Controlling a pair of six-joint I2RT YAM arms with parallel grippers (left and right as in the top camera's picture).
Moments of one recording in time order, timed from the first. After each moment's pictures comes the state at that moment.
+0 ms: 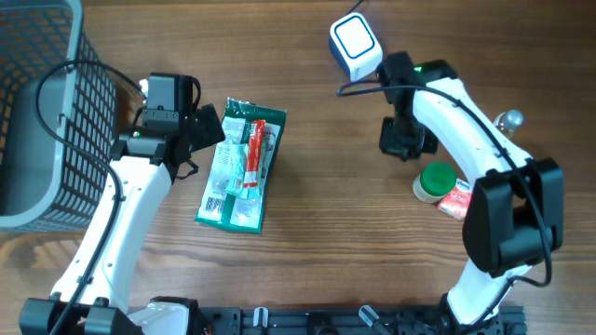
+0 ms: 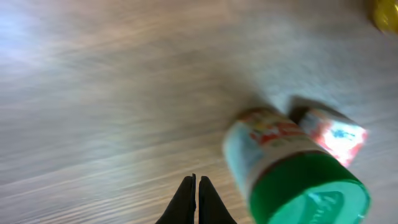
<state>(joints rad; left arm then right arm) -0.12 1.41 1.11 -0.75 -0.22 -0.42 0.29 1.92 1.50 -1.24 0.13 0.49</state>
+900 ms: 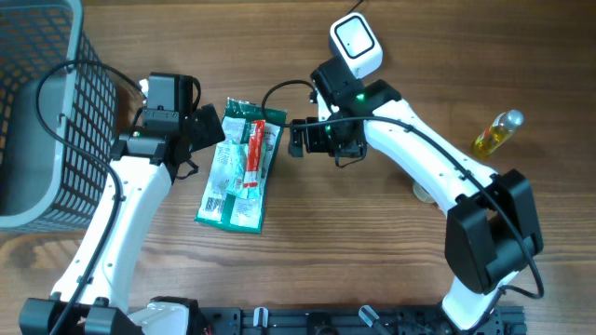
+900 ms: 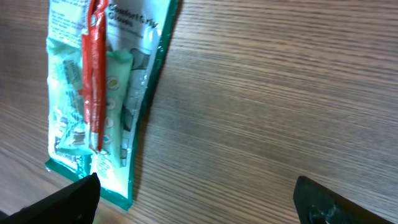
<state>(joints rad) -0.12 1.41 1.11 -0.75 -0.22 -0.42 0.55 1.90 1.49 -0.88 -0.28 0.47</state>
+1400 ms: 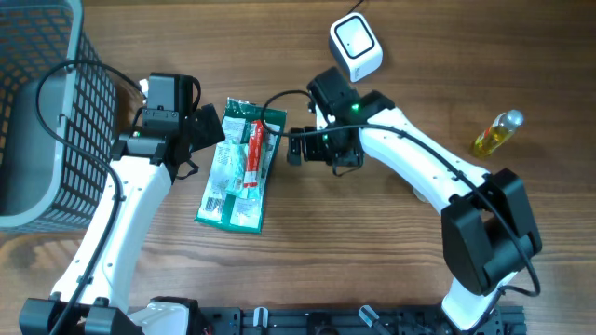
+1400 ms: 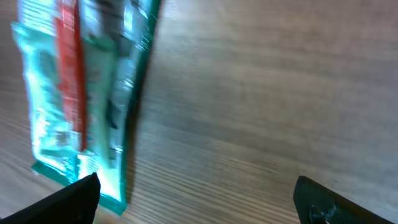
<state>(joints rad) -0.12 1.41 1.11 -0.75 -0.22 -0.42 0.57 1.90 1.39 -0.80 -0.28 0.52</state>
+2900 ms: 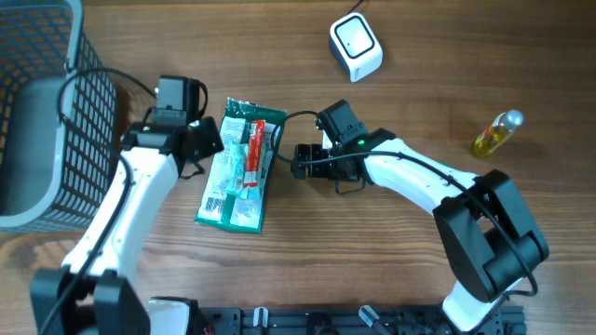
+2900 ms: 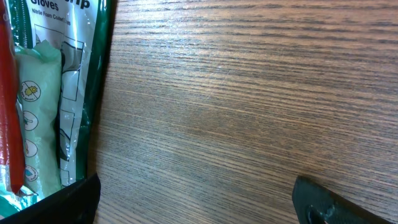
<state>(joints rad) -0.12 1.50 1.07 -0.74 -0.06 -0.42 0.57 1.86 1.08 -0.39 -0.26 0.57</state>
